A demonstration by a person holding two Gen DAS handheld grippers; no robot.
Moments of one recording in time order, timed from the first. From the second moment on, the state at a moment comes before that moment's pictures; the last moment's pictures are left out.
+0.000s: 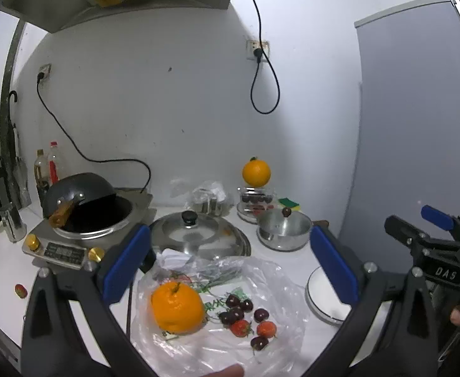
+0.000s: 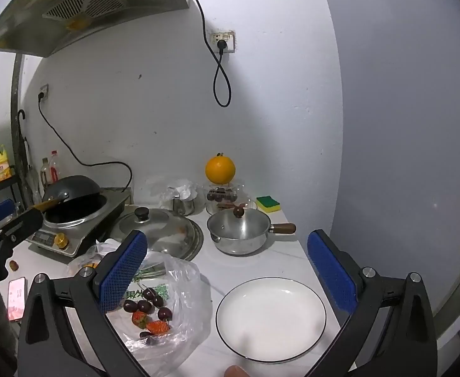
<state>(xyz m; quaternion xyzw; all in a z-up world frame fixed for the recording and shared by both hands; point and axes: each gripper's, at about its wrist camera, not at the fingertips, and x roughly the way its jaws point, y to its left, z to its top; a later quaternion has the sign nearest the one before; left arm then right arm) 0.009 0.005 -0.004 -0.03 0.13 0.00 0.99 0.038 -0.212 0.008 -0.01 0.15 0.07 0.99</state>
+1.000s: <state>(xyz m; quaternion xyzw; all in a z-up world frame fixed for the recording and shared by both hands) 0.007 0.002 -0.005 -0.03 0.13 -0.01 0.99 0.043 -0.216 0.008 -0.01 0.17 0.07 0.98</state>
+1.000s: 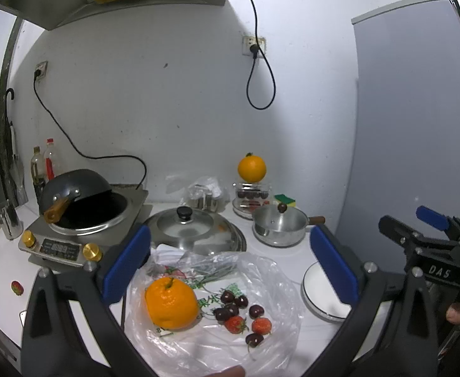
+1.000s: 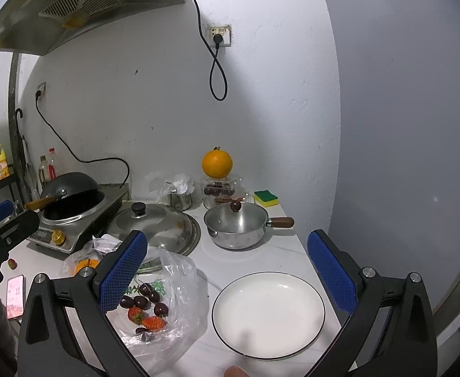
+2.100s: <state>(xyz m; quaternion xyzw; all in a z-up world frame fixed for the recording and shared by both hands) 0.000 0.012 -0.006 -0.04 0.13 -0.01 0.99 0.042 -0.211 0.005 -0.01 0.17 0.08 0.98</state>
